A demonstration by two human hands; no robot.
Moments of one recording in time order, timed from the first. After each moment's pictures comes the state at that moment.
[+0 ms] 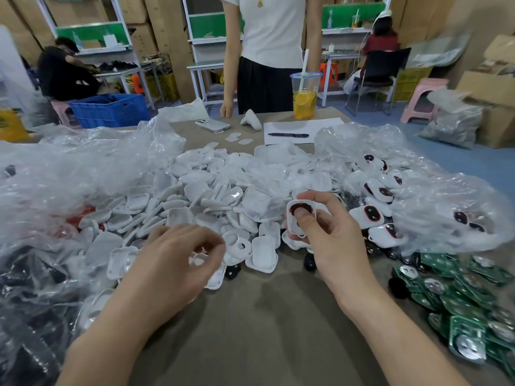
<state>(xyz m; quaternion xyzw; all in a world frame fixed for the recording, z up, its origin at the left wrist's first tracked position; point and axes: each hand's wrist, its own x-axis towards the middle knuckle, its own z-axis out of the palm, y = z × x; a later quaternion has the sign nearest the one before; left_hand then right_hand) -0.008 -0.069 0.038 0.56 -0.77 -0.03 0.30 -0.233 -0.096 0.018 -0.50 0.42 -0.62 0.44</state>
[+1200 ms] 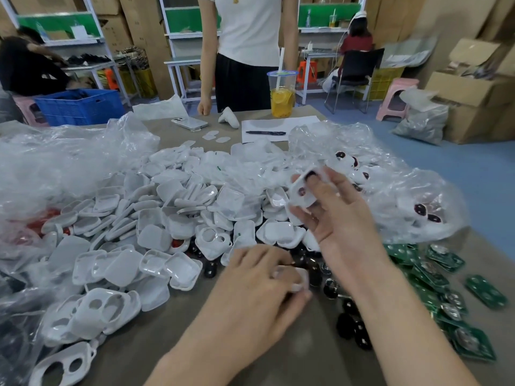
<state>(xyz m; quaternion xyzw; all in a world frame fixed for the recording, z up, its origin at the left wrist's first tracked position) -0.111 -0.049 0.011 0.40 -0.89 0.05 0.19 -0.269 -0.095 0.052 -0.33 0.29 -0.70 0.57</state>
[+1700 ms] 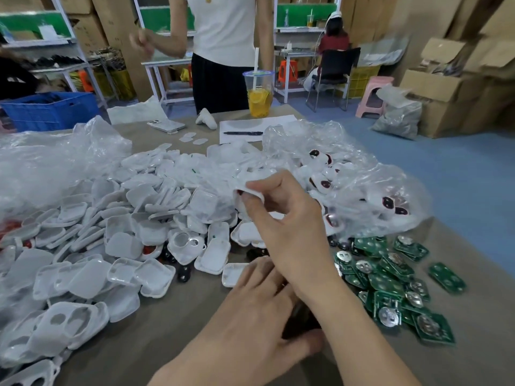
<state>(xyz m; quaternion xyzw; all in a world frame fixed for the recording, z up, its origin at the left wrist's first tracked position) -0.143 -0.037 0.000 0.33 -0.92 -0.04 0.21 -0.253 -0.081 0.046 -0.60 0.41 -0.62 0.28</state>
